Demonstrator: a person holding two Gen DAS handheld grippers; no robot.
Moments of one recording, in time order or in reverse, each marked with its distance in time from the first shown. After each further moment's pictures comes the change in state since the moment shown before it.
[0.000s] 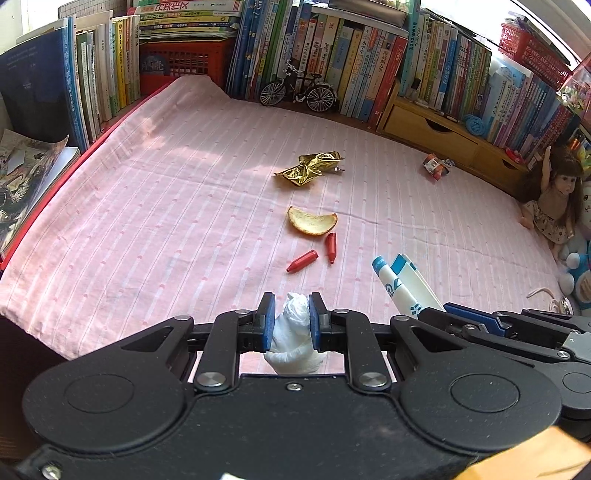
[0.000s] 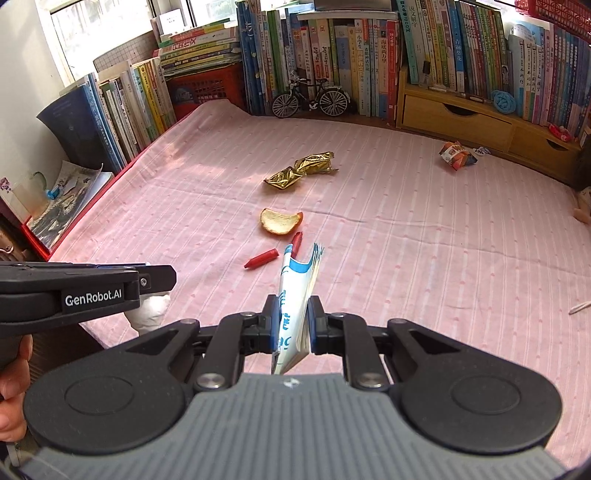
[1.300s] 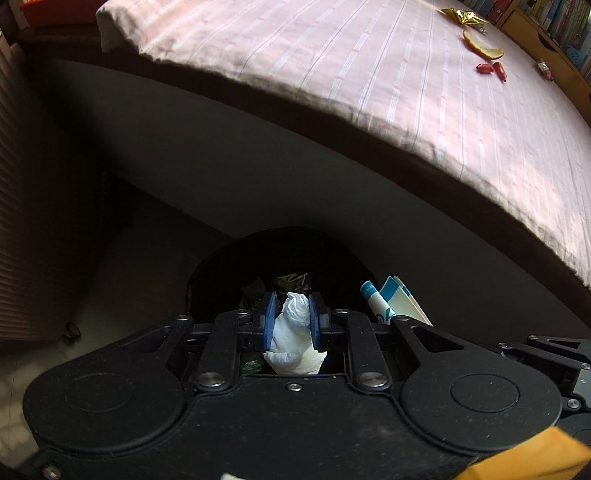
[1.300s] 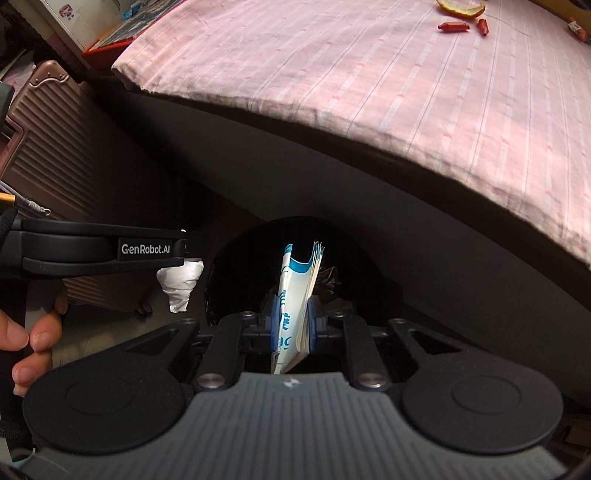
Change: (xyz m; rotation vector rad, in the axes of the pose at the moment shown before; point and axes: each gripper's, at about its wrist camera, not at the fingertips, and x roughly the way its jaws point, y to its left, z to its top) left arm 0.034 0.170 -0.198 -0.181 0.317 0.109; right arm 0.067 0.151 -0.181 -0.087 0.371 0.153
